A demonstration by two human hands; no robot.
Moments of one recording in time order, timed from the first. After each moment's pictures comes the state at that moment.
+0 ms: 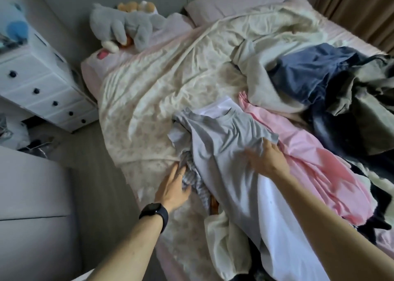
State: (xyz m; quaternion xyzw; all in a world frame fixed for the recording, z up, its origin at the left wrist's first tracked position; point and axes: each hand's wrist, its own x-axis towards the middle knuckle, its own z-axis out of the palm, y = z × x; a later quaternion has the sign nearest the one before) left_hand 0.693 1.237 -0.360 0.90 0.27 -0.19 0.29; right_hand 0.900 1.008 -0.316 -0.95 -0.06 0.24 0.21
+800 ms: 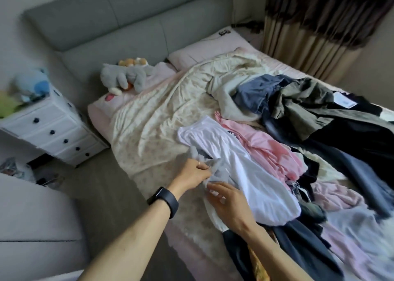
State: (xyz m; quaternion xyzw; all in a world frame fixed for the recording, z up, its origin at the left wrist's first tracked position) left_hand 0.665 1.149 -0.113 0.81 0.23 -0.16 0.51; right_hand 0.642 0.979 -0.170 -0.83 -0.23 0.12 0.50
